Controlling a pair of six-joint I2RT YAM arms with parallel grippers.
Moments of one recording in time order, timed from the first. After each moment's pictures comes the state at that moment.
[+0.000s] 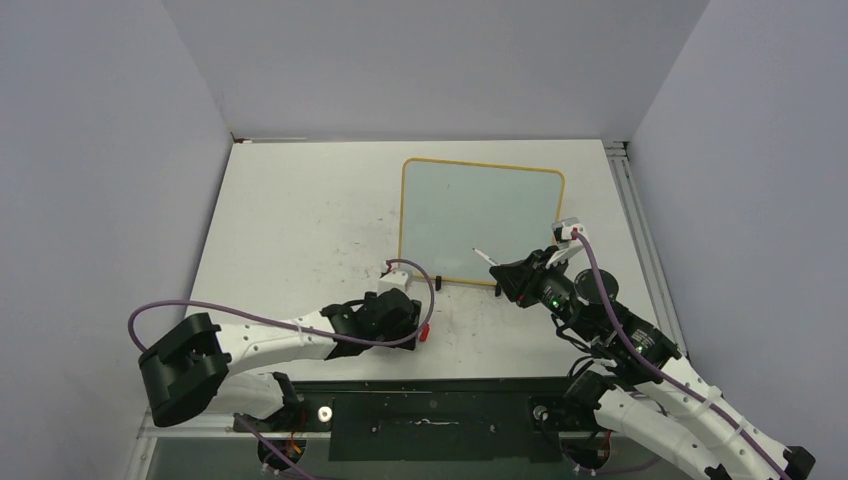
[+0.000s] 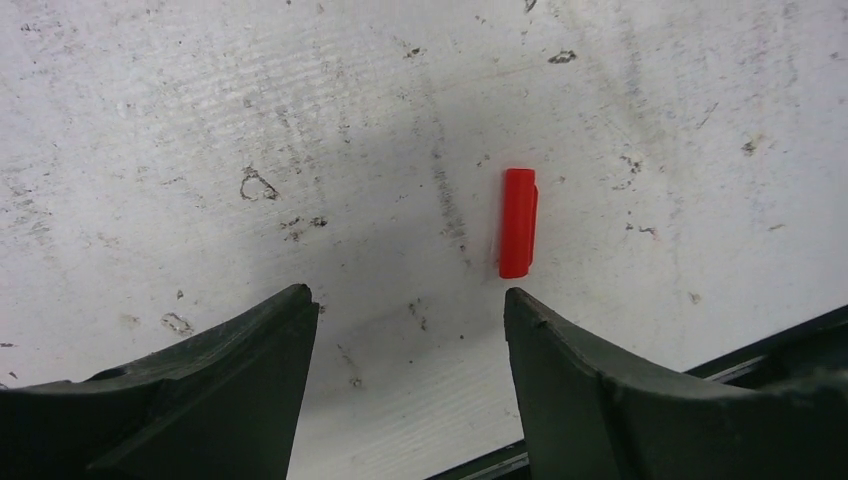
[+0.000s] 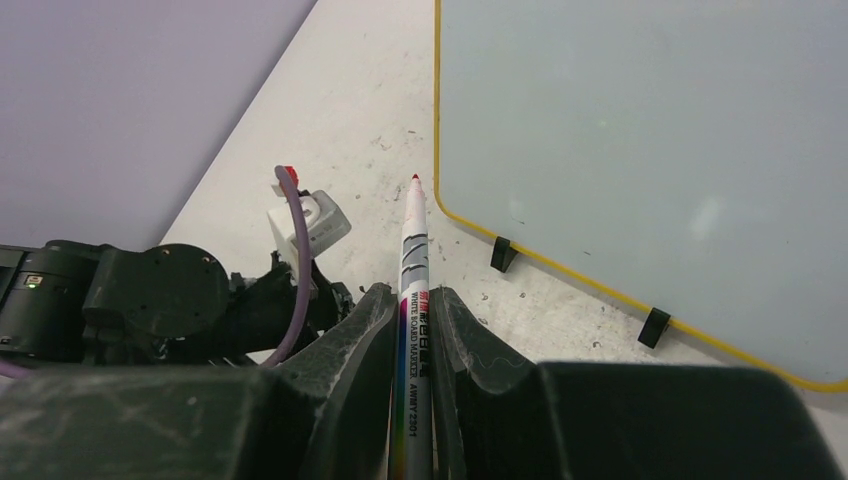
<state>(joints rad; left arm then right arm) -1.07 1.32 0.60 -0.26 -0.33 -0.75 0.77 0.59 0.73 -0.35 0.10 0.51</state>
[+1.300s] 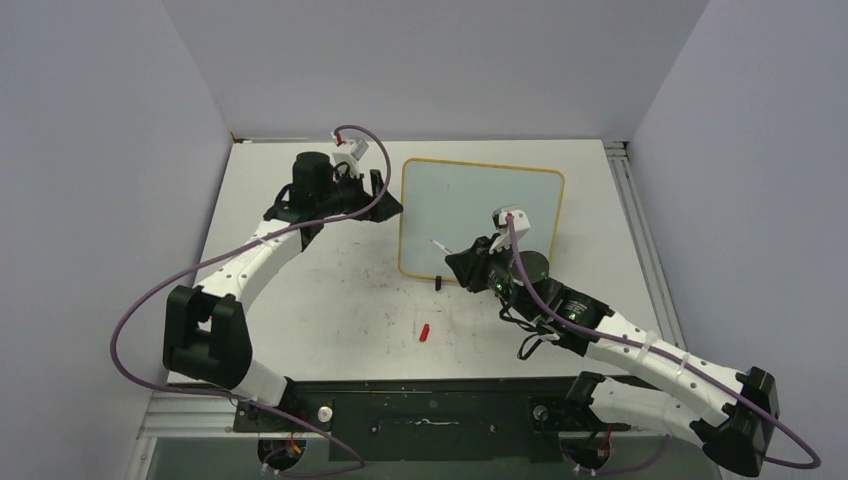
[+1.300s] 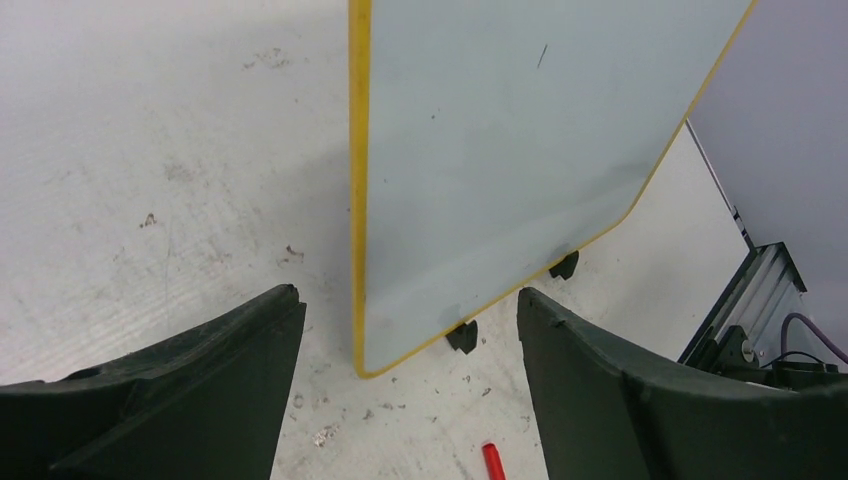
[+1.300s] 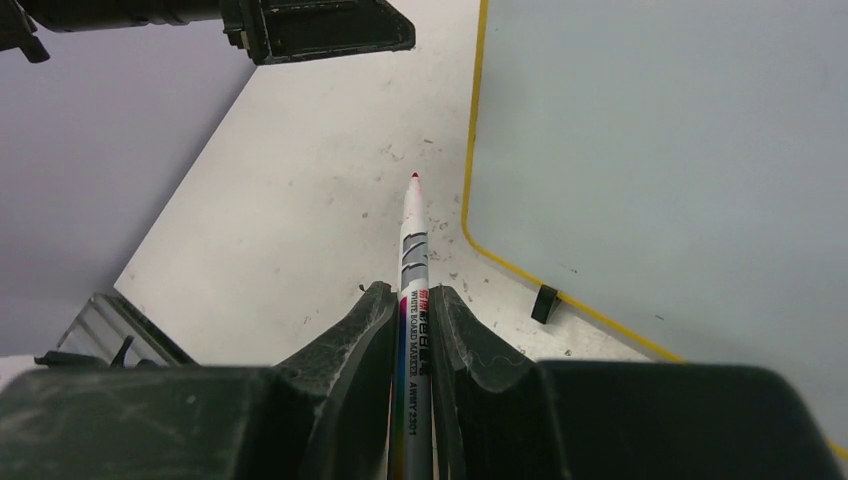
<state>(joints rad) -0.31 1.49 1.14 -0.13 0.49 -0.32 0.91 0.92 0.74 -0.05 0.22 0.50</state>
